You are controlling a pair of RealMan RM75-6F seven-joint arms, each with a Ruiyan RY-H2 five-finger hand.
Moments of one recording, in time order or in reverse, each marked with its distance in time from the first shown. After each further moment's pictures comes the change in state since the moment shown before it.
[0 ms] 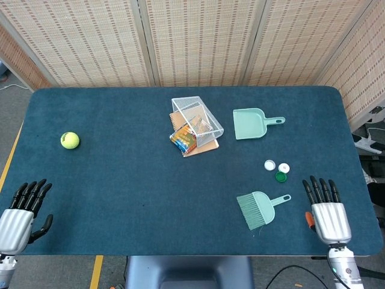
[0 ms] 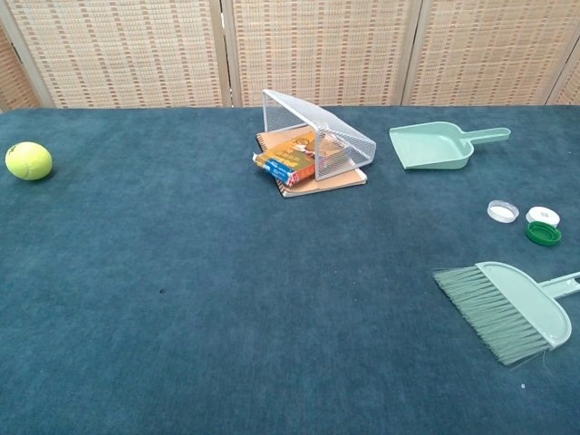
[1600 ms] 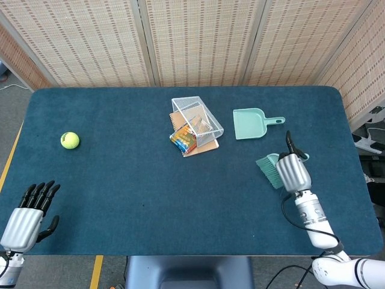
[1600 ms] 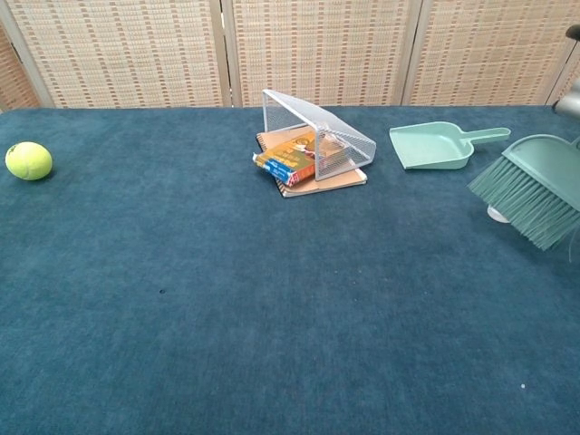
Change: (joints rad) left arm -0.022 0.012 0.004 -0.085 -0.047 -0.096 0.112; right arm 0.469 -0.026 0.046 0.084 0.281 -0.199 -0.866
